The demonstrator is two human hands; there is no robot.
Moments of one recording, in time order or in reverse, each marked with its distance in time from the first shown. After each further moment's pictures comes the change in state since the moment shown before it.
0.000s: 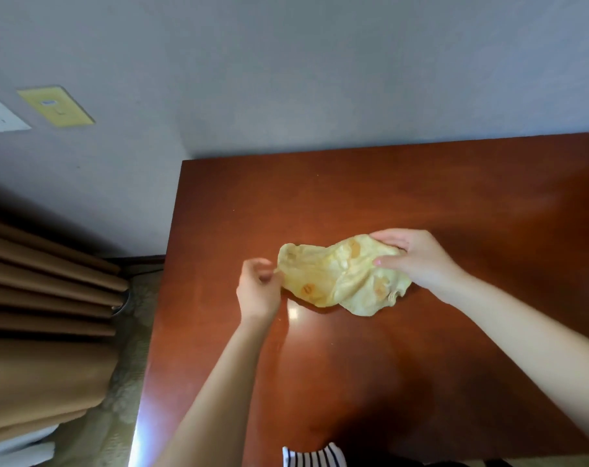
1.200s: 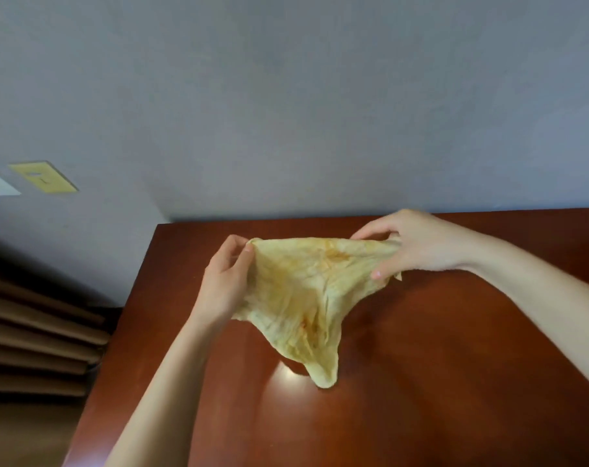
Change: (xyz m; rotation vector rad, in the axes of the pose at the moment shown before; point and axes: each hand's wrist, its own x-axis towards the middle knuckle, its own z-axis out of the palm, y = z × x) left_hand 0.015 0.145 0.053 0.006 -0.026 0.359; right_hand 0.078 -0.065 -0.159 -0.539 -0.307 -0.373
